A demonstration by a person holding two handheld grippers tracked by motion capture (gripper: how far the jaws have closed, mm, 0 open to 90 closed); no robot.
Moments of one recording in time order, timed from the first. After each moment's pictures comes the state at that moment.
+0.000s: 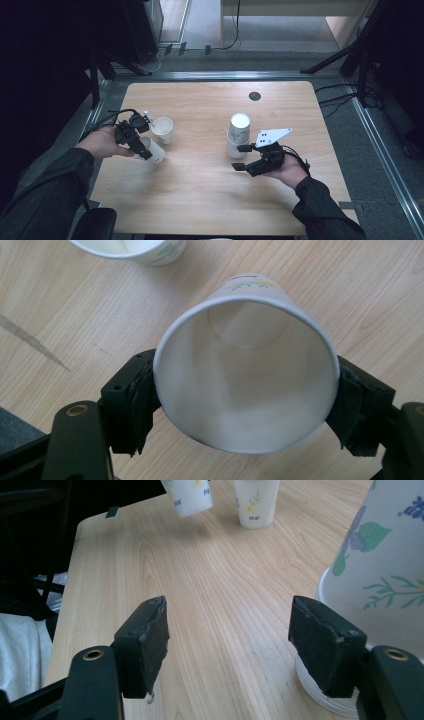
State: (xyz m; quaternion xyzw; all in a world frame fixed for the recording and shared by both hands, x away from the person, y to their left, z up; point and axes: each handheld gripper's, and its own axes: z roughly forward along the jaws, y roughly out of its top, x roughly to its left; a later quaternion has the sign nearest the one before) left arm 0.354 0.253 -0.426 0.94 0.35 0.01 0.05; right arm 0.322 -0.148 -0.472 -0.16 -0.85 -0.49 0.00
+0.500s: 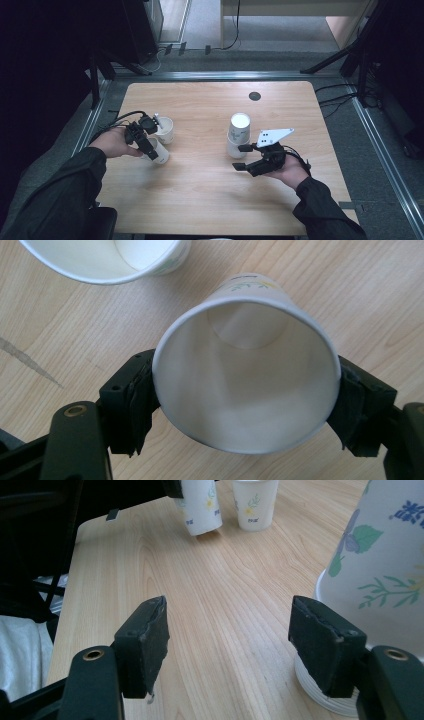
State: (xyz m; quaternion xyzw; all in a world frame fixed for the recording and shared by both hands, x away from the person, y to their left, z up) left arm 0.367 0.240 -0.446 0.93 0.36 0.02 0.03; right arm 0.321 -0.151 -0.471 -0.16 -0.85 -0.50 0.00
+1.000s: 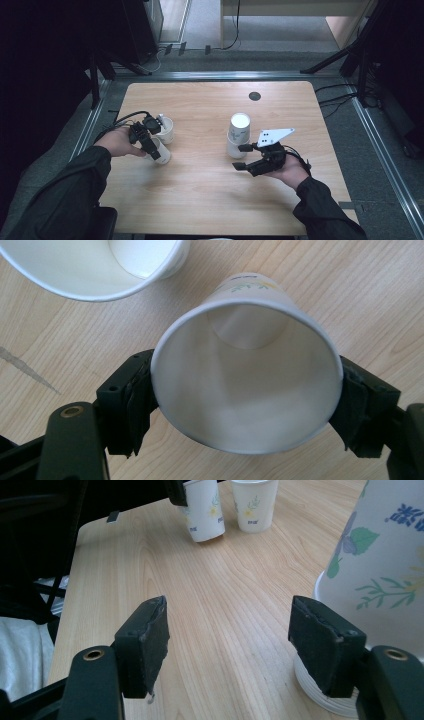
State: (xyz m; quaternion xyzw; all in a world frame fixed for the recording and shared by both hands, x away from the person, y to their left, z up) left arm 0.371 0.233 -0.451 0.93 0.36 0.01 0.01; right arm 0.321 -0.151 -0.470 -0.16 -0.85 -0.50 0.00
